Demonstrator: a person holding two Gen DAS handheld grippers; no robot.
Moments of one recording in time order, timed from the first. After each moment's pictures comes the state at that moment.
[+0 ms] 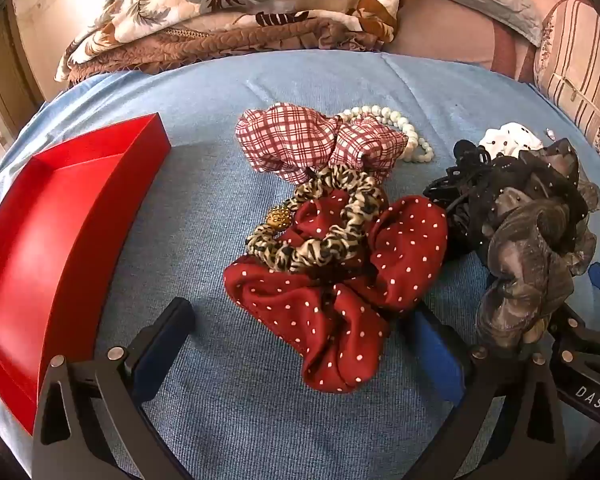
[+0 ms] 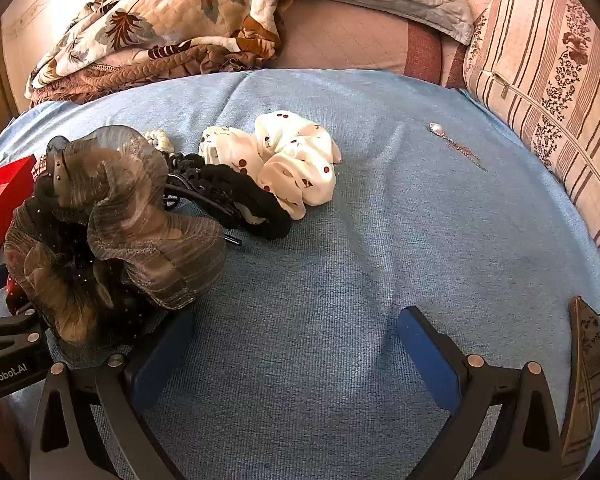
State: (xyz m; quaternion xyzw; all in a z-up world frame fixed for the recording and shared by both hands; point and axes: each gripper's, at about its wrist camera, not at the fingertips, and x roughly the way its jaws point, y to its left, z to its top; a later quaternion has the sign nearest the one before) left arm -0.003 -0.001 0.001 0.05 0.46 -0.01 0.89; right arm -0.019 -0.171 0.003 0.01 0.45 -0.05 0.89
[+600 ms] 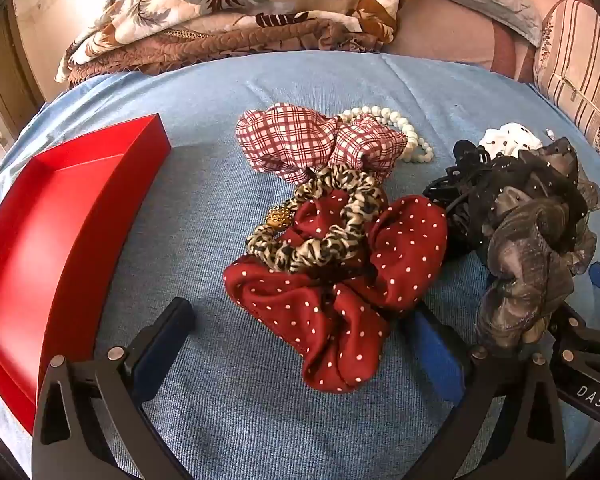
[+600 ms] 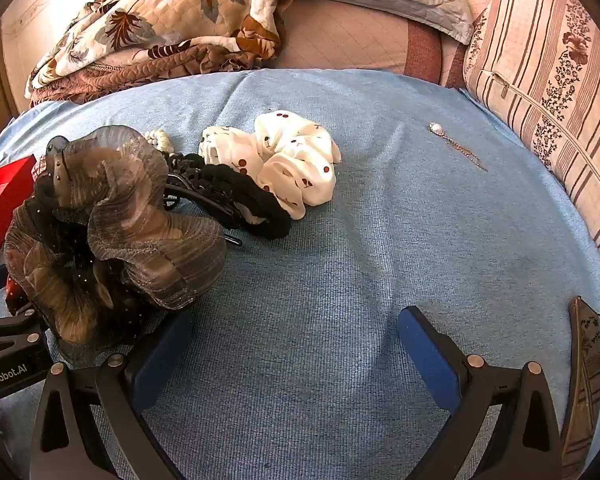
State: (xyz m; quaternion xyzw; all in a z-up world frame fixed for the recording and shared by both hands) left arm -0.001 -0.002 0.003 0.05 0.47 -0.02 0.88; right arm -0.019 -0.171 0.003 0.01 0.45 -0.05 0.89
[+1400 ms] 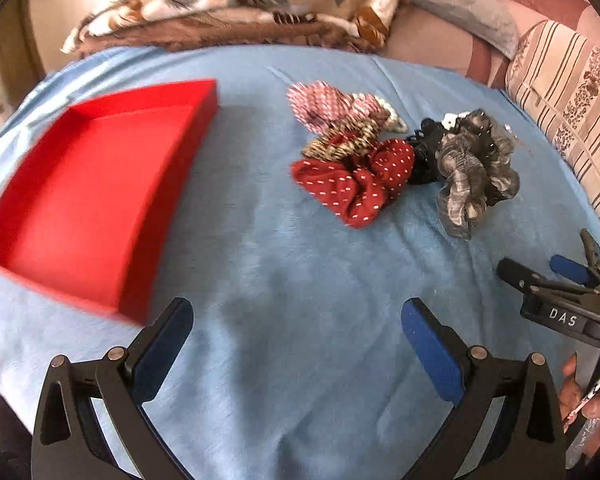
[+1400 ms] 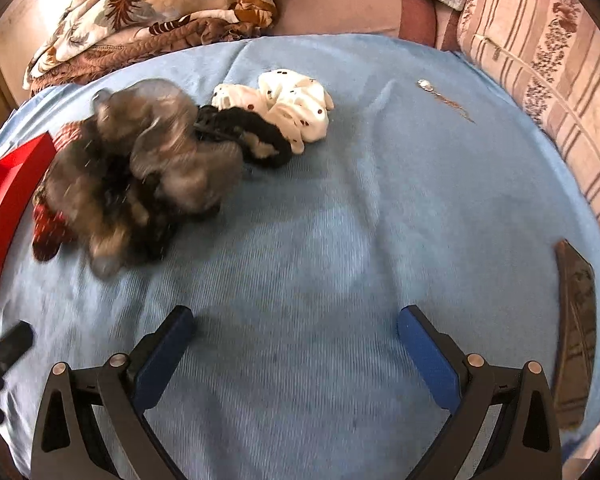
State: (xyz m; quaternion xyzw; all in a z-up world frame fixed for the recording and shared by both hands) left arm -0.089 0.054 0.035 0.00 0.48 -0.05 0.88; right arm -0.070 -0.170 0.014 0.02 0.51 -0.06 0.86
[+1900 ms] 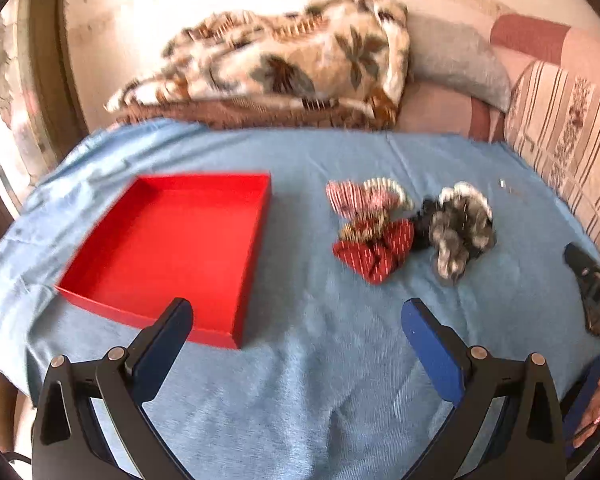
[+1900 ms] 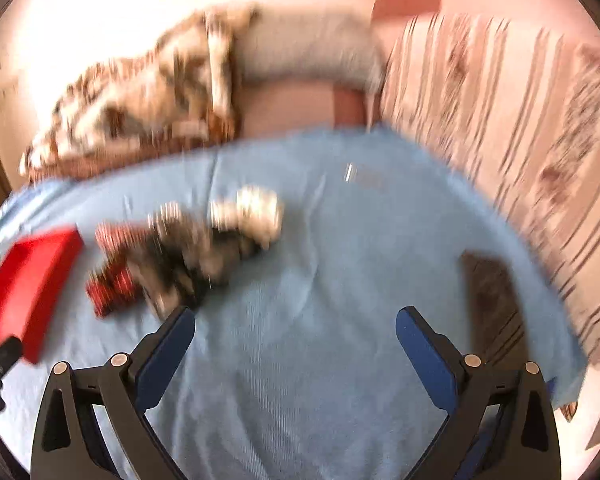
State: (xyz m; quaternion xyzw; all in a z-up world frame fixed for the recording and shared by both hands) left arm -0.135 0.080 0.113 0.02 0.36 -0.01 0.93; right arm -0.152 -0.160 0.119 0.05 0.31 -0.15 0.94
